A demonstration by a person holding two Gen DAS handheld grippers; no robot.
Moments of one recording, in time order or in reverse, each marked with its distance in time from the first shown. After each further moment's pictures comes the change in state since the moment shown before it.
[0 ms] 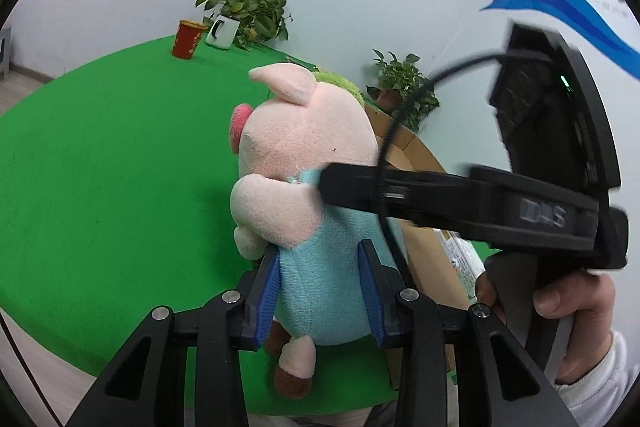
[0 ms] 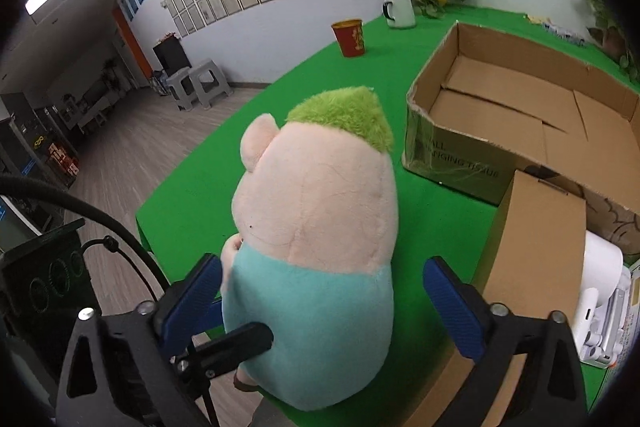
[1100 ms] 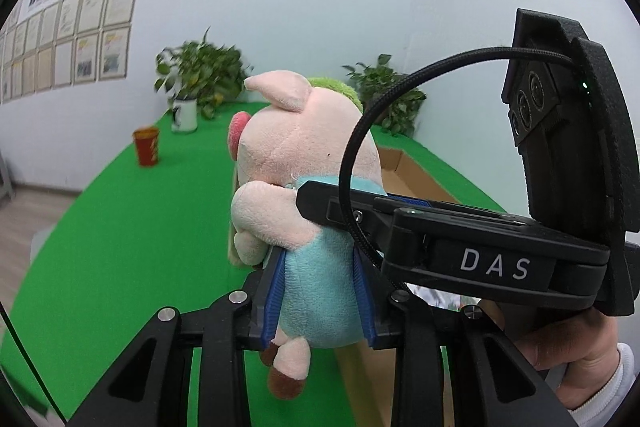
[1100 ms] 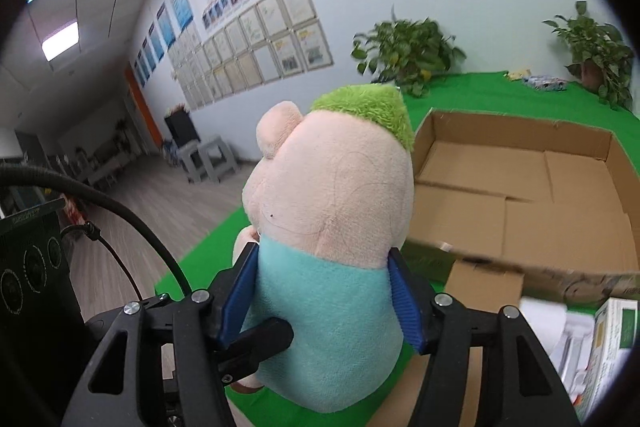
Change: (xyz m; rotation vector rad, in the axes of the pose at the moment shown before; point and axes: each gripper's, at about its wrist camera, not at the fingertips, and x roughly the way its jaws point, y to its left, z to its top) left arm 0.028 -0.142 0.095 0.324 -0.073 0.112; right arm -0.074 -0.037 0.036 0.036 -0.321 0.024
